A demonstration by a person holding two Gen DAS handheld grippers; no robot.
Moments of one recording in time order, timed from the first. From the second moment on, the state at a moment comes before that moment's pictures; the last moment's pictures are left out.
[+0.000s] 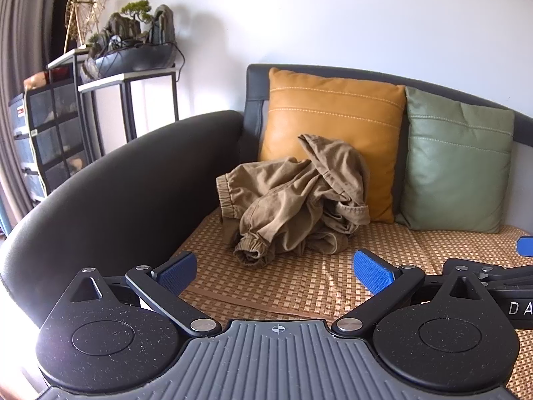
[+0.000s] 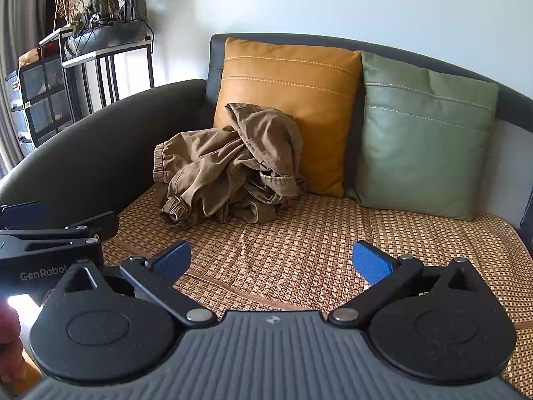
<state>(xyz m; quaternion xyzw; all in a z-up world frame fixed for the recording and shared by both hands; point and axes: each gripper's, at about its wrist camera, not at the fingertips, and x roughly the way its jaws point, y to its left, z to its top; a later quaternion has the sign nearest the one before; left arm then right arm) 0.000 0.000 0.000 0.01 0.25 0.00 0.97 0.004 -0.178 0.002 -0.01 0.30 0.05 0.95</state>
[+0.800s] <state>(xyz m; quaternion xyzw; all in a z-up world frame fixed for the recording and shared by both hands) 0.000 0.000 -0.001 0.00 0.26 0.00 0.97 0.005 -0.179 0.002 -0.01 0.30 0.05 0.95</state>
